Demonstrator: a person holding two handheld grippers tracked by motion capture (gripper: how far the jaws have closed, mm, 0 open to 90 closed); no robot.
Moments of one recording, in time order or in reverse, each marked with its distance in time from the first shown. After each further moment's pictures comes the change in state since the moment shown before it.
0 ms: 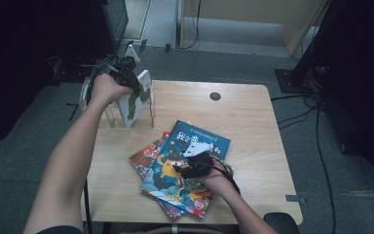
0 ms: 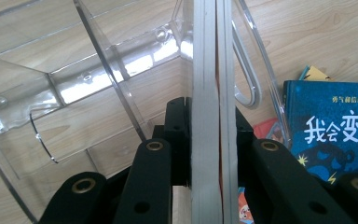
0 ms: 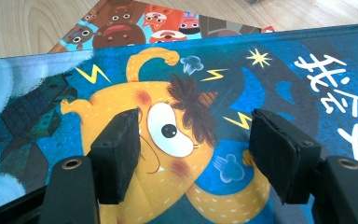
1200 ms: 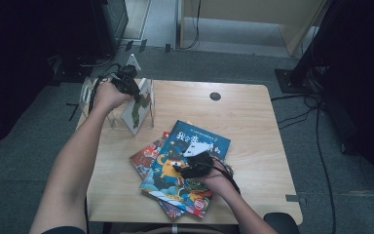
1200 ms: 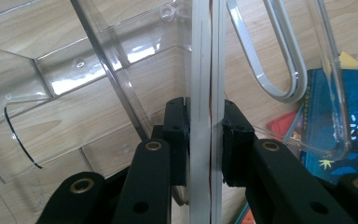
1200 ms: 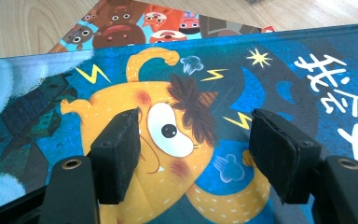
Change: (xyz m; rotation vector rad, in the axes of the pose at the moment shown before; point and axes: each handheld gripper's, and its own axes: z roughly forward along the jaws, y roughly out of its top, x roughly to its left) left arm 0.006 -0.007 0.030 0.042 0.014 0.004; right arm 0.000 0.000 0.000 0.000 0.000 0.000
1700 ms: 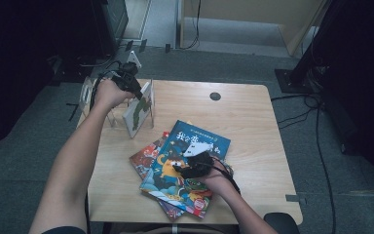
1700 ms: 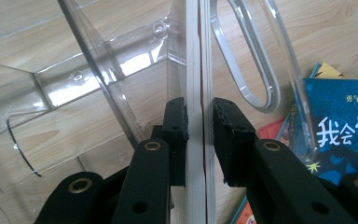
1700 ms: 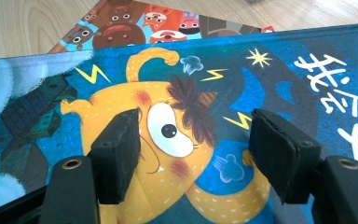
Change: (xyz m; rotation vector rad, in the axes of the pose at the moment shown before) left arm -0.003 0.003 -0.011 -0.045 -0.021 0.004; right arm 0.000 0.000 0.000 0.000 0.001 0.001
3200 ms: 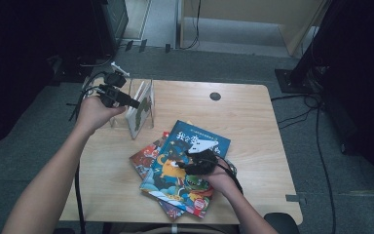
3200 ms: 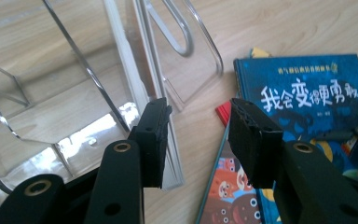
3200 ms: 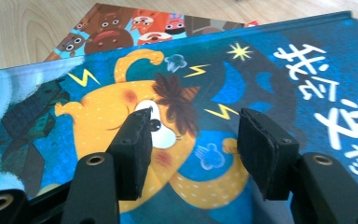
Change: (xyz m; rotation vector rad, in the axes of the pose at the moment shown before) left arm -0.019 -0.084 -0.041 -0.224 -0.097 0.133; right arm -0.012 -0.003 -0.008 -0.007 0.012 0.066
